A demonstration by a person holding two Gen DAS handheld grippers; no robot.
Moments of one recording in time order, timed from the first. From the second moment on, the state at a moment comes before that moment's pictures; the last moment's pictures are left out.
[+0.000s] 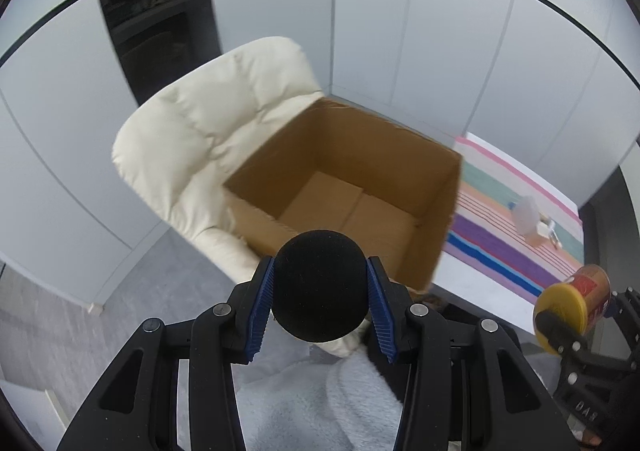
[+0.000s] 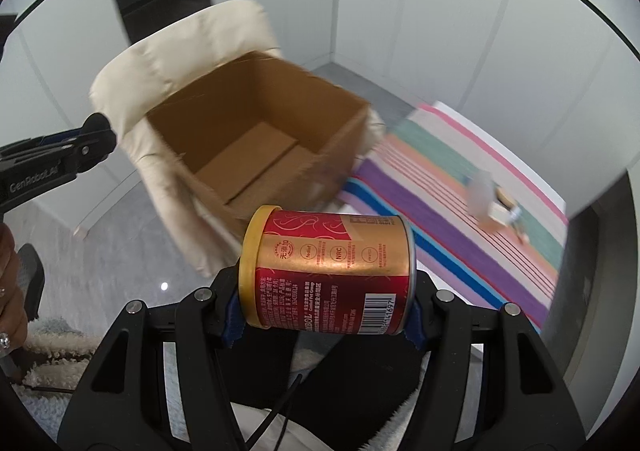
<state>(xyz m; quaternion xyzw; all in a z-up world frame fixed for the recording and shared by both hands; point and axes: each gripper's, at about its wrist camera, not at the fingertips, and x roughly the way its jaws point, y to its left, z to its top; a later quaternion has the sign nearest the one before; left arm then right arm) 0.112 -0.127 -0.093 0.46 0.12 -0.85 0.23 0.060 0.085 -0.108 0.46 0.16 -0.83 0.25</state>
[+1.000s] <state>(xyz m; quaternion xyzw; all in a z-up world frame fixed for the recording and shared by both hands) -0.020 -0.183 -0.180 0.51 0.17 -0.81 0.23 -0.034 -0.015 -0.189 0.51 0.19 -0.79 0.28</state>
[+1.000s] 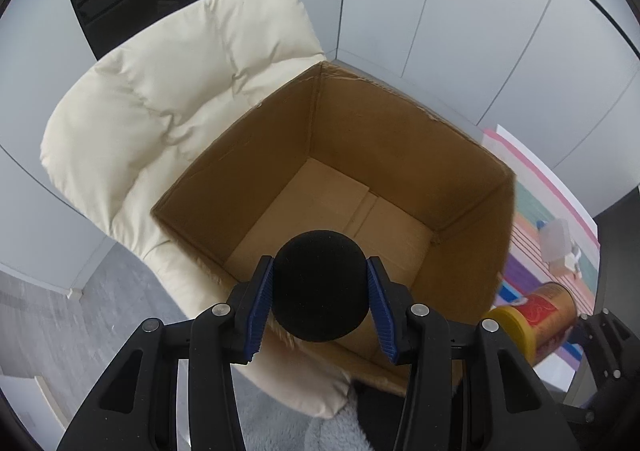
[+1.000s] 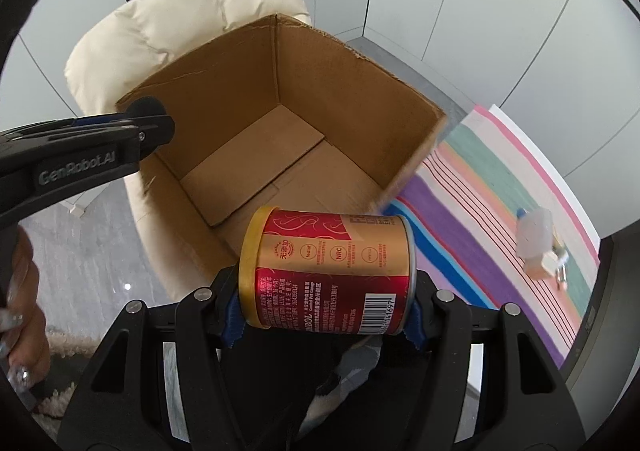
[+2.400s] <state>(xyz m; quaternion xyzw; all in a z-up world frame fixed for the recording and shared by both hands) -0.016 -0.202 -0.164 0.50 0.19 -0.82 0.23 -0.088 -0.030 -0.205 0.51 0.12 -0.81 0.28</state>
